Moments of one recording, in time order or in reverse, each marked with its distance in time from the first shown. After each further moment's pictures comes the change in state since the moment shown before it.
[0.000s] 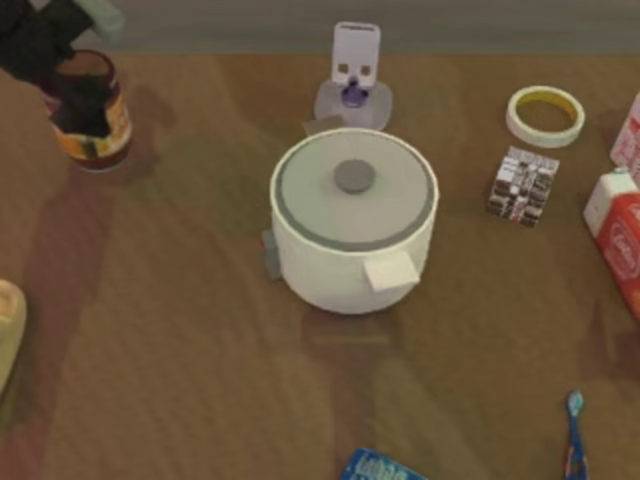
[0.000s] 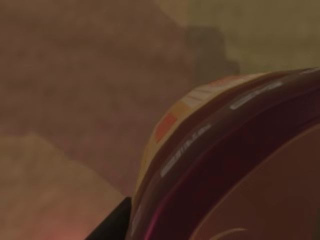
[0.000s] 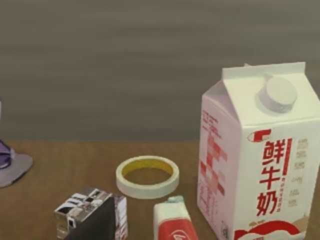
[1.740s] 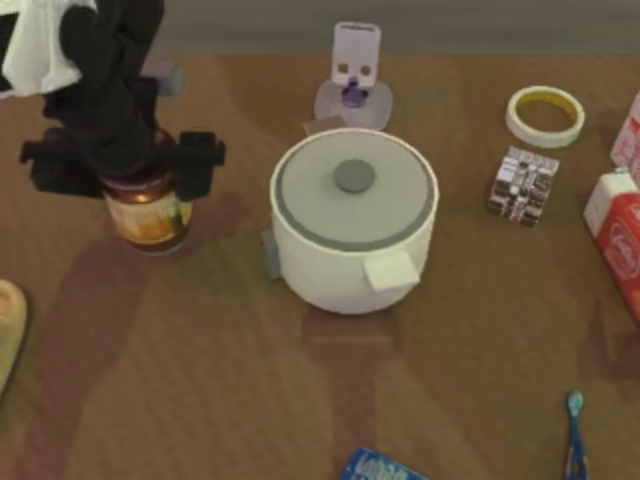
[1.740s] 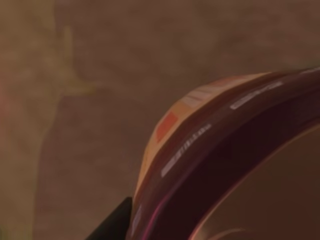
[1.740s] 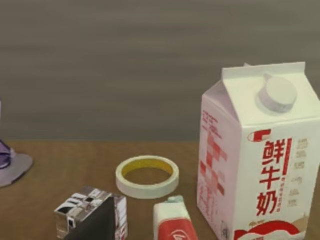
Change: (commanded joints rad) left arm -0.303 -0.508 -0.812 0.383 -0.291 -1.067; right arm 0.000 0.000 0.000 0.000 0.000 0.000
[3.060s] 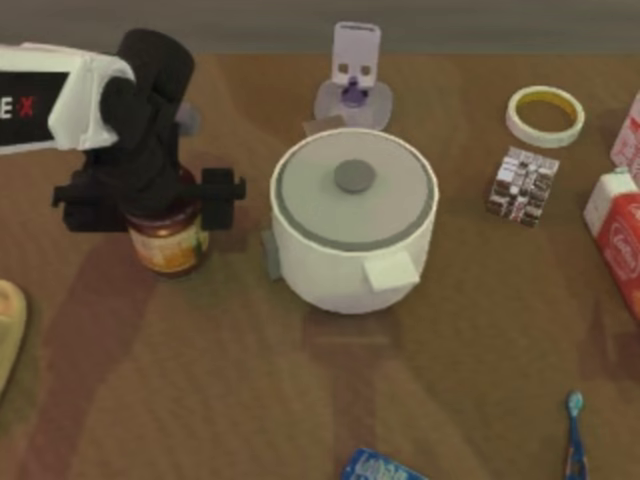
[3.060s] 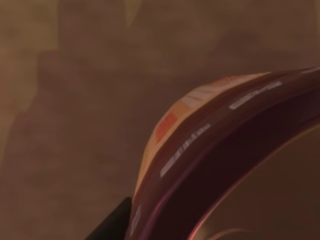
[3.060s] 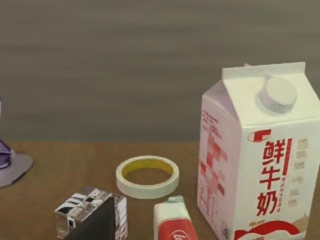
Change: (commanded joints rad) left arm -0.029 0.075 -0.125 0.212 -0.032 -0.096; right arm 0.000 0.000 0.000 0.000 0.000 0.000
